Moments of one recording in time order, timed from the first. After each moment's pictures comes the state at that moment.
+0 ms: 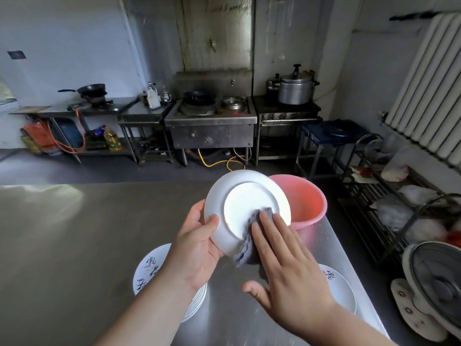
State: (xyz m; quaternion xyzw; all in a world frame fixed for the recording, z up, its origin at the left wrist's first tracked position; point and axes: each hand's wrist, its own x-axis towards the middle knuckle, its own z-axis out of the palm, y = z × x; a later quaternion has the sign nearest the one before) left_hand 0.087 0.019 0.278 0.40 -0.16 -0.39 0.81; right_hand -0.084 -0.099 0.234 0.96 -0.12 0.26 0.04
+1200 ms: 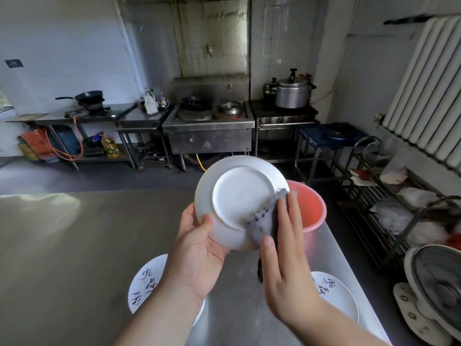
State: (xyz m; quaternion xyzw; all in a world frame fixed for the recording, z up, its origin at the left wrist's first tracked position) left_hand 0.083 0.000 0.285 0.33 -0.15 -0.37 0.85; right_hand -0.052 -0.097 0.261 0.82 -0.15 0.44 -0.34
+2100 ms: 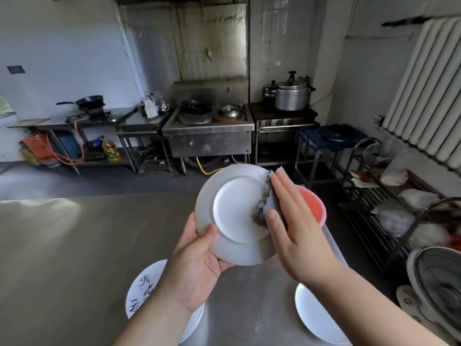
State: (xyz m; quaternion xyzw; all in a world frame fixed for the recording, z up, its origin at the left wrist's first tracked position) left_hand 0.088 0.007 0.280 0.34 -0.28 -0.43 0.79; right_hand -0.052 -0.154 0.301 0.86 -0.15 0.39 -0.29
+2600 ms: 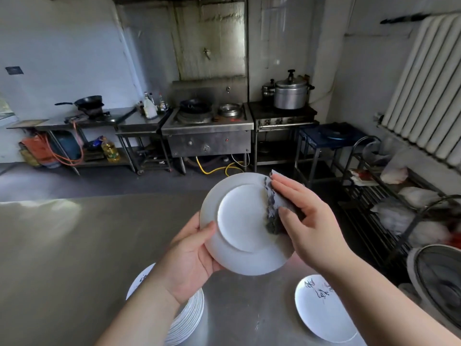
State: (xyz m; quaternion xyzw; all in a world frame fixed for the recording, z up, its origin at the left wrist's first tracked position) left_hand 0.100 0.008 0.293 0.40 -0.24 -0.47 0.75; right_hand -0.060 -0.177 0.310 0.82 -0.14 0.40 -0.39
